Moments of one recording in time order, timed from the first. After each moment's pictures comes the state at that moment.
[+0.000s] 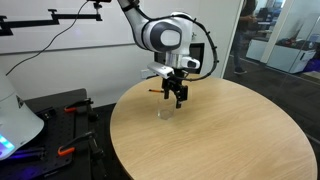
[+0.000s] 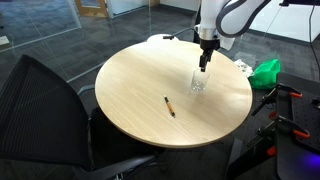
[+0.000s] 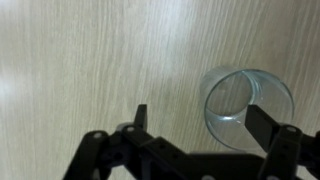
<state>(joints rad) -0.06 0.53 -0.06 -2.11 -0.18 2.54 -0.01</state>
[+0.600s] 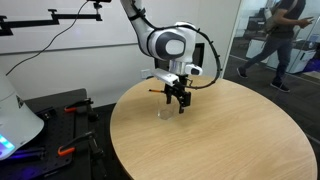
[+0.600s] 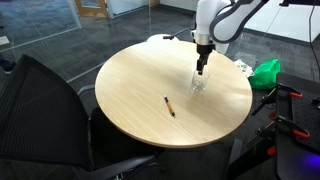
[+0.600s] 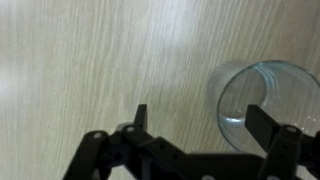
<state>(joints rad) -0.07 0.63 -0.06 -2.04 -0.17 2.55 -0.05</state>
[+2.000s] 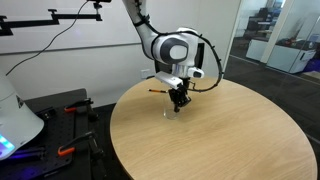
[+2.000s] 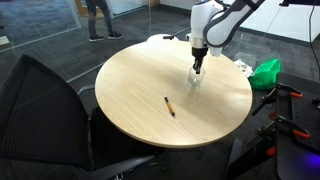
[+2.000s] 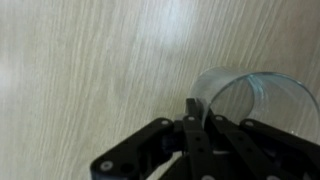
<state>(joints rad) -0.07 0.71 -0.05 -1.95 -0.17 2.55 -0.08</state>
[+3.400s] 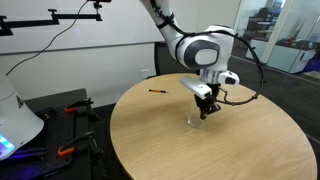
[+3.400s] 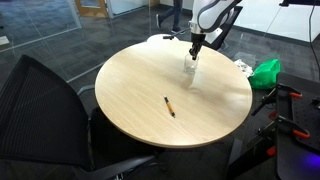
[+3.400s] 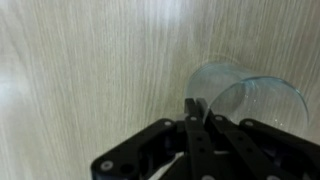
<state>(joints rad) -0.23 0.81 -0.05 -1.70 -0.07 2.50 -0.13</state>
